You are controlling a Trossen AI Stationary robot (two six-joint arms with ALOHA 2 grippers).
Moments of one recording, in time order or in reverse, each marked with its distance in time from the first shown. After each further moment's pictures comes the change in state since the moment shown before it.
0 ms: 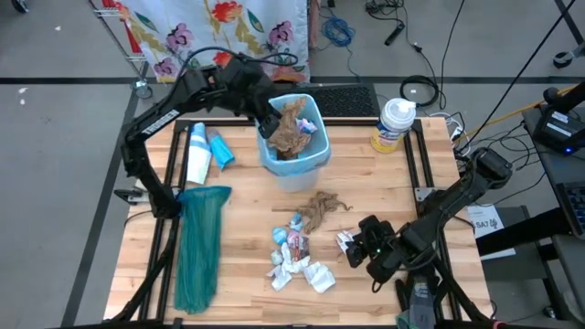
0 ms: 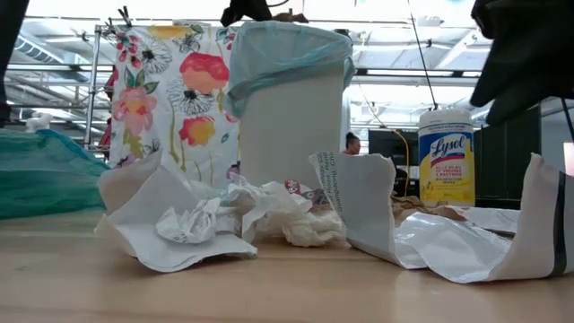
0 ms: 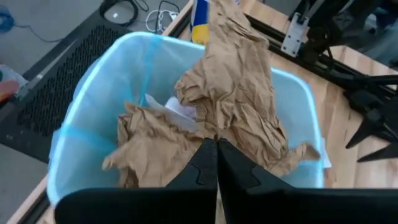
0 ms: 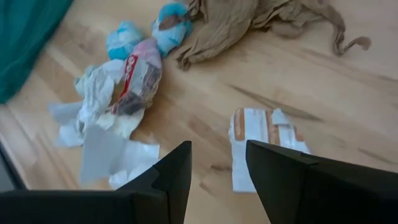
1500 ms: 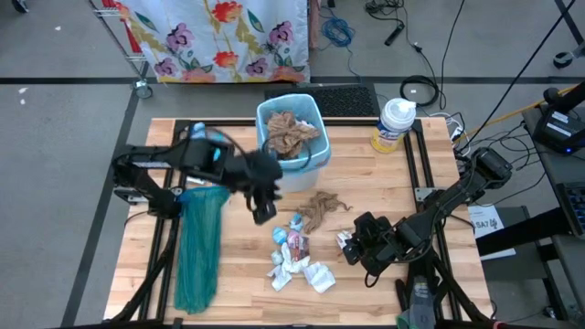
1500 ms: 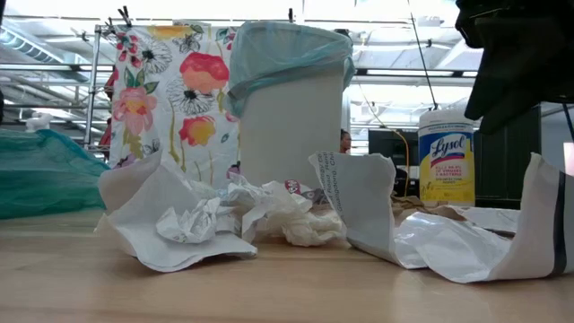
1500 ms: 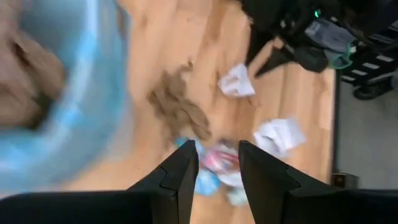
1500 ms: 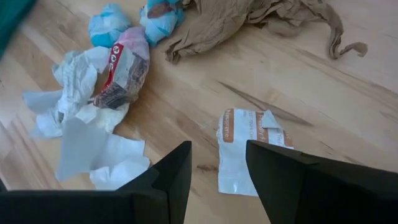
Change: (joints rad) left arm -0.606 -0.038 -0.116 -0.074 -0.238 -0.350; right arm -0.066 0.000 0.000 -0.006 -0.087 -0.112
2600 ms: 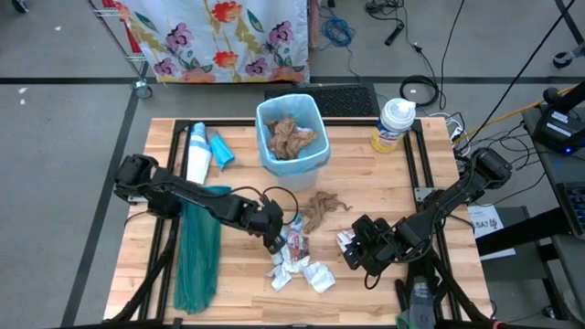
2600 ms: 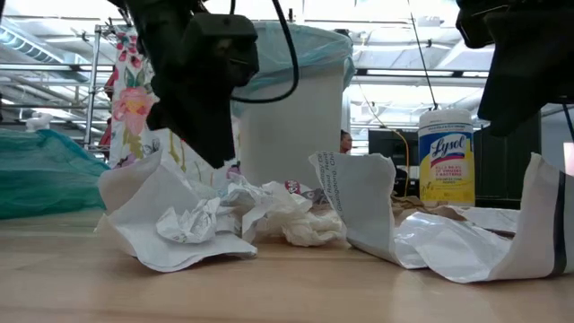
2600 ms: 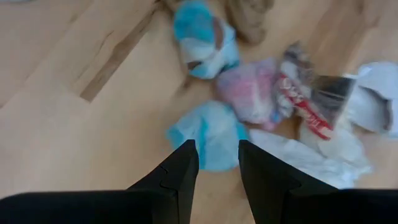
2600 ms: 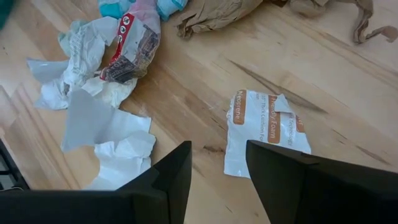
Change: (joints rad) left arm -0.099 0.033 -0.911 0.752 -0.015 -0.409; right arm 0.000 0.000 0.000 0.031 -0.077 -0.075
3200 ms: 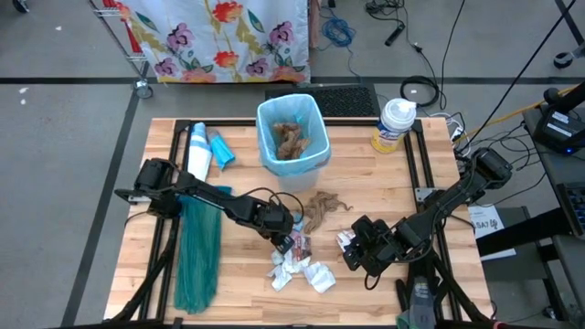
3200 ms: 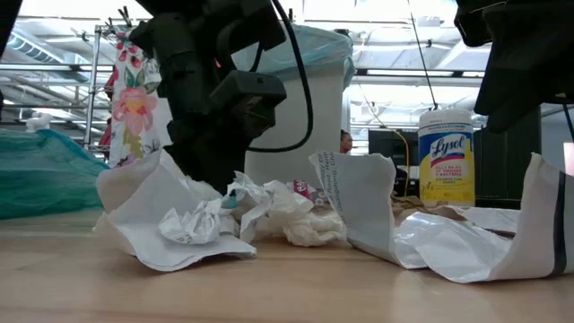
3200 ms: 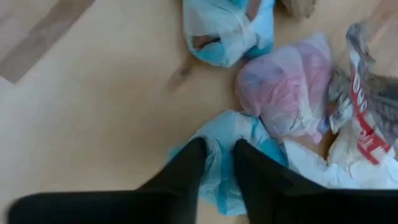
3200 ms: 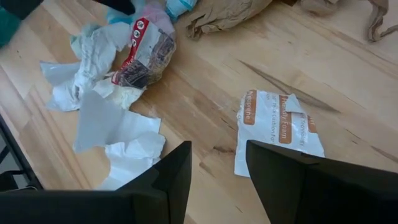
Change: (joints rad) left arm 0.047 0.237 0.025 0.081 0.157 -0.089; right arm 0.000 0.000 0.000 0.030 -0.001 0.003
